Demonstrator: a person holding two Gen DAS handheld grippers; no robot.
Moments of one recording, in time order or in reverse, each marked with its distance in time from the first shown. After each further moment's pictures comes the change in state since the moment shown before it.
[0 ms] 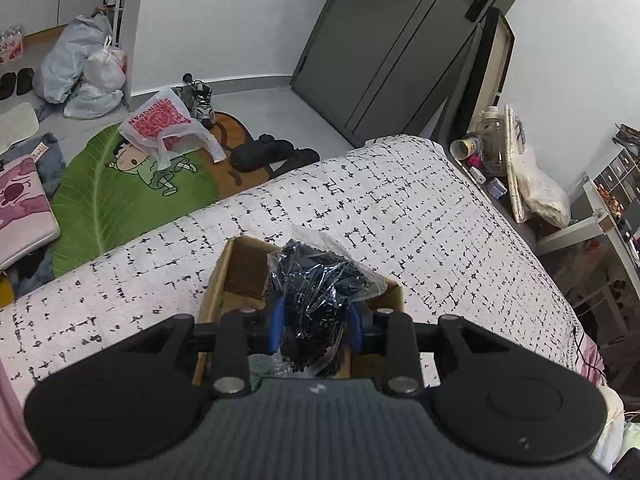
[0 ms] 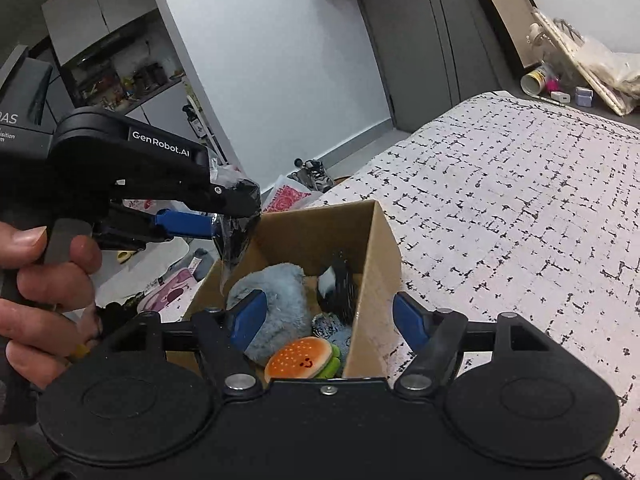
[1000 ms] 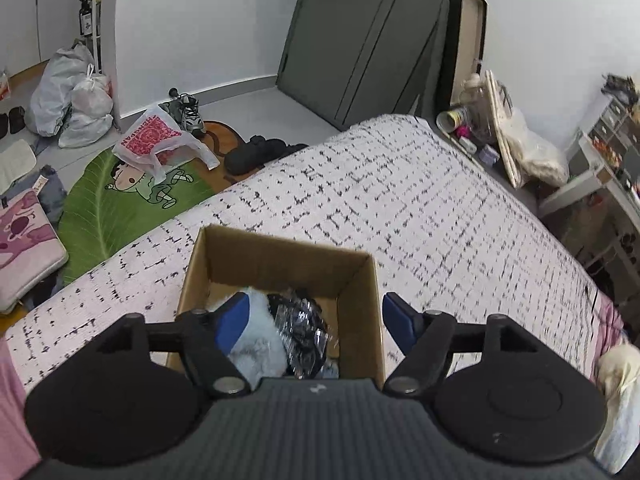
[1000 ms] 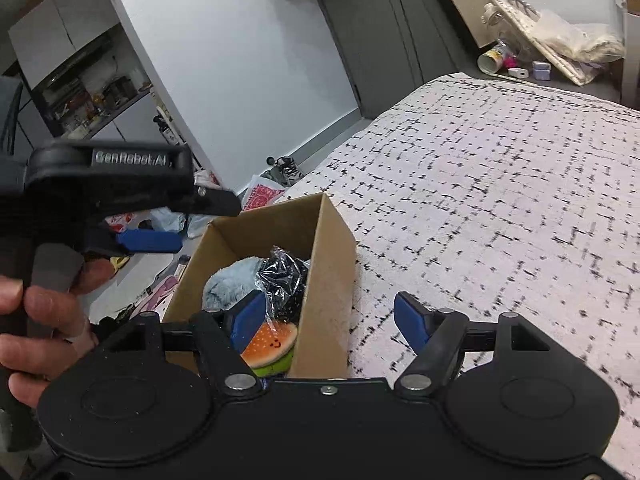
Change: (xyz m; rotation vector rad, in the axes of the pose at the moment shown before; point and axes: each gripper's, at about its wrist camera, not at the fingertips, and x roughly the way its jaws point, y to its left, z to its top) left arm -0.010 -0.042 -0.020 0.143 0.015 0.051; right arm -0.031 -0.026 -0.001 0.104 0.020 -0.059
